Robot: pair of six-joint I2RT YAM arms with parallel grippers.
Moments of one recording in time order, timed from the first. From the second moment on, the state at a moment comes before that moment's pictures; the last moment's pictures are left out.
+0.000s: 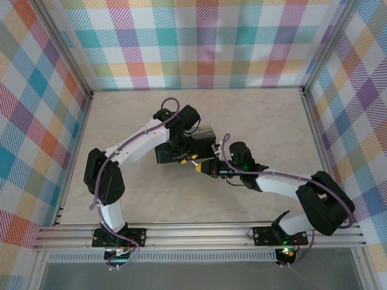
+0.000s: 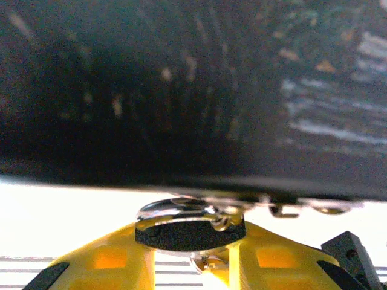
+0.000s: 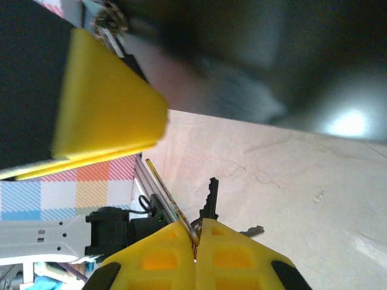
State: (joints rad) left arm -0.69 1.81 1.66 -1.23 0.19 -1.08; right arm 0.68 1.39 0.53 0.40 -0.63 1.00
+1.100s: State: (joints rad) left arm -0.68 1.79 1.62 -1.20 0.23 -1.08; right arm 0.78 1.43 0.44 0.67 -0.43 1.23
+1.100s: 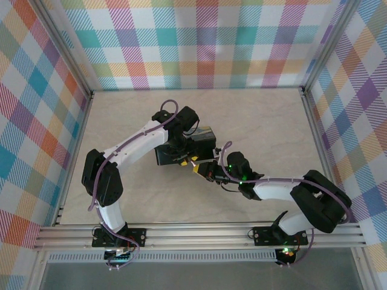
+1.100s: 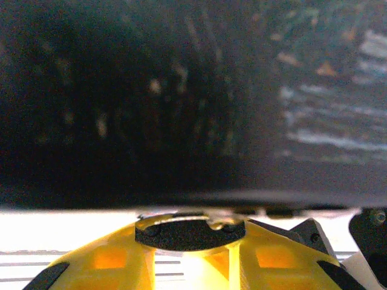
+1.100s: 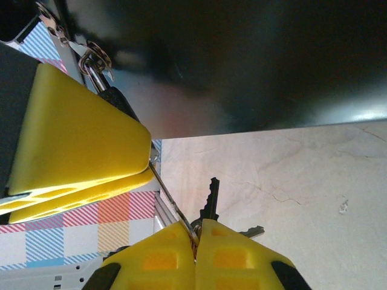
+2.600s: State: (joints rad) left arm -0.61 1.70 1.51 -1.10 0.26 -1.11; right arm 0.79 1.58 0.52 0.85 -0.46 1.35
